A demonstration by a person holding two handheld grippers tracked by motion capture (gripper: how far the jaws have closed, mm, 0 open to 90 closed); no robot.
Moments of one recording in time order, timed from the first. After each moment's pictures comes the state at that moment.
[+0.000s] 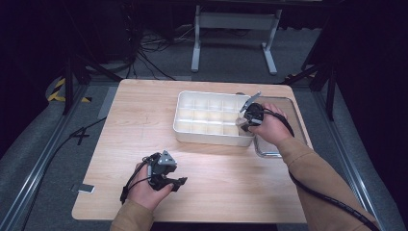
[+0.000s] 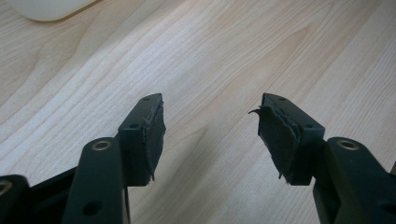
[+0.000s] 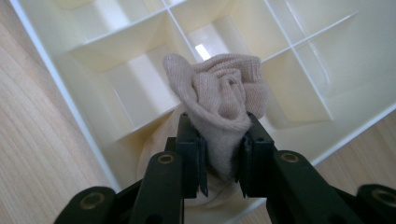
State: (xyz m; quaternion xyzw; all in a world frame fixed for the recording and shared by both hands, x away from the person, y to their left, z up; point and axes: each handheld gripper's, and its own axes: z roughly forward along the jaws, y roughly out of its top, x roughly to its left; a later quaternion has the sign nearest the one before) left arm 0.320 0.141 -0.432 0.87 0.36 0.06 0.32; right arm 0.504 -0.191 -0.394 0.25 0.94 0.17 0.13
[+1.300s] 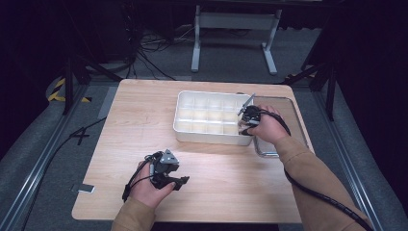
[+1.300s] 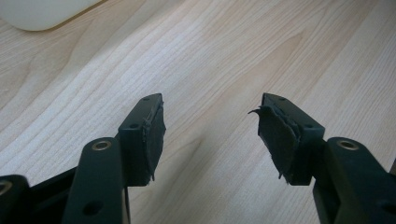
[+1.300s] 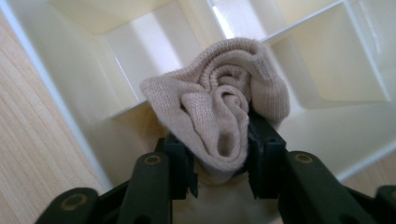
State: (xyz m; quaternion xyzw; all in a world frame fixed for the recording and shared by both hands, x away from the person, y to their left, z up) left arm 0.325 0.137 -0.431 0.88 0.35 0.06 0.33; right arm 0.516 -0.190 -0.409 0.24 0.96 0.13 0.08
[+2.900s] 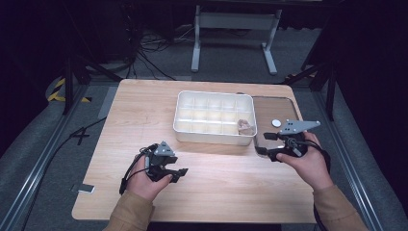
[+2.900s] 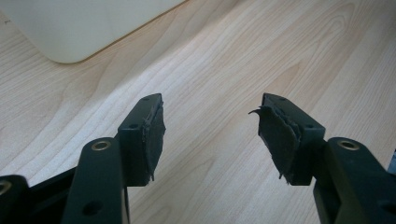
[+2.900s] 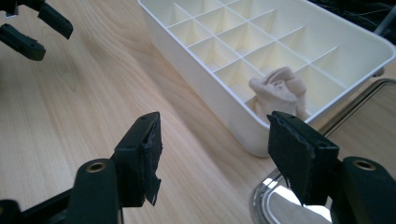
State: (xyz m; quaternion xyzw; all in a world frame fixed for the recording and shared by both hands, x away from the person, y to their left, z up) left arm 0.335 0.146 -0.413 0.86 0.35 0.06 0.36; right arm 0.378 -0.261 -0.369 0.28 0.85 0.43 0.13
